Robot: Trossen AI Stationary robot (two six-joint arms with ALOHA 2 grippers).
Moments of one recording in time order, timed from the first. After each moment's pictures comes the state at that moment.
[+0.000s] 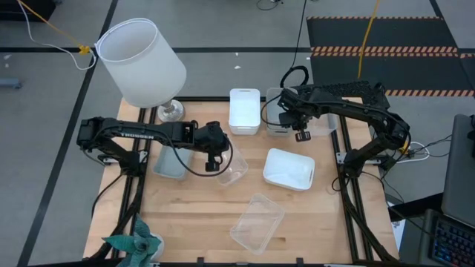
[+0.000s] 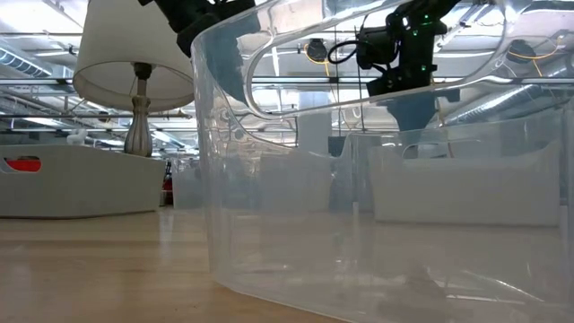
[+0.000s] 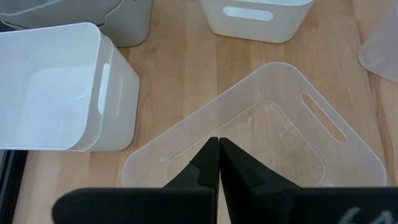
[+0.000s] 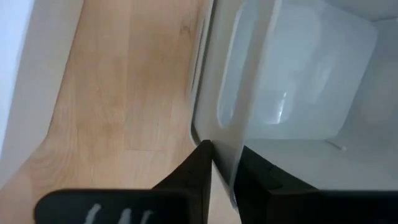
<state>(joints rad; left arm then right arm) 0.06 1.50 1.17 -0.57 -0.10 0.15 -0.53 1.49 1.18 -1.08 0.13 -0.69</state>
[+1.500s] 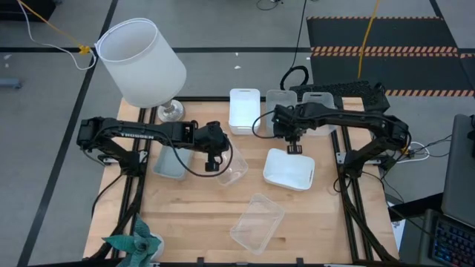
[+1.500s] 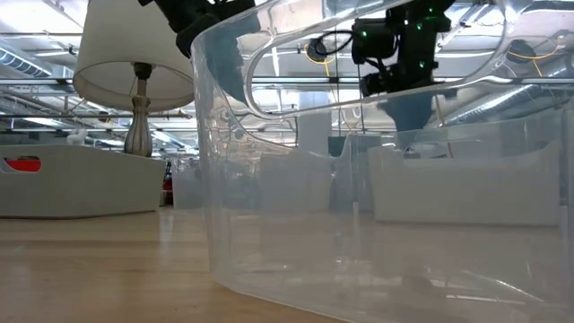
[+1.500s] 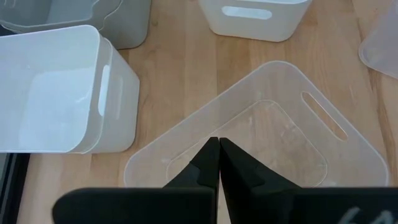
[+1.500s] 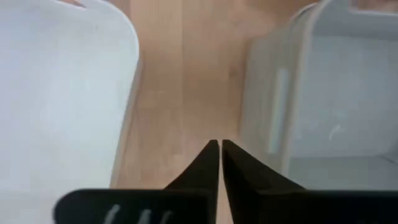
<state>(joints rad) 0.06 1.50 1.17 -0.57 -0.10 0.17 -0.36 1.49 1.12 -1.02 0.08 -0.38</state>
